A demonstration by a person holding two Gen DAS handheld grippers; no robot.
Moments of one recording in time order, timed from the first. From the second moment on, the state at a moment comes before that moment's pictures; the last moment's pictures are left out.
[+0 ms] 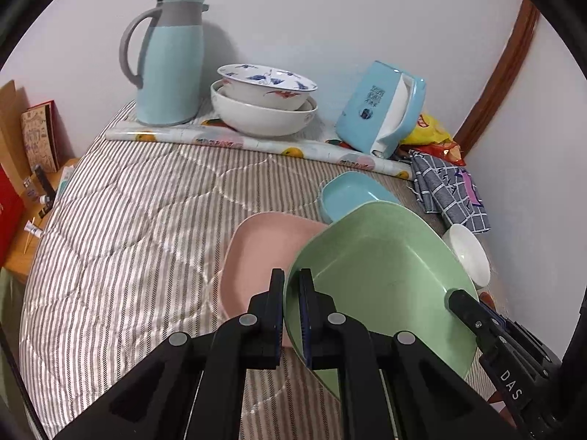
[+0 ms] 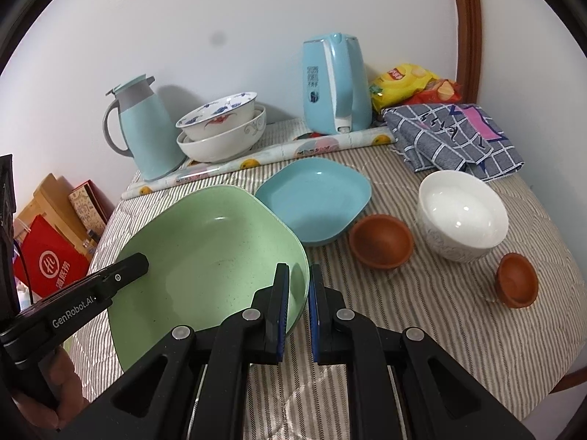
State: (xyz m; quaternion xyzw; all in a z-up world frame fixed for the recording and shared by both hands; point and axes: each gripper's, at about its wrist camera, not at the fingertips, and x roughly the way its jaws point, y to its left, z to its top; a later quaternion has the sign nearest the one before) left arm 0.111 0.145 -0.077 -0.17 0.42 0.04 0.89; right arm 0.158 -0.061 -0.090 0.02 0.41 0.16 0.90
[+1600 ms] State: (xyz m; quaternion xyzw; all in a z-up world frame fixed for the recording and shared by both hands) left arm 0.148 0.188 -0.146 -0.18 0.47 0.09 0.86; right arm 0.233 0.012 -0.162 -0.06 0.46 0.19 0.87
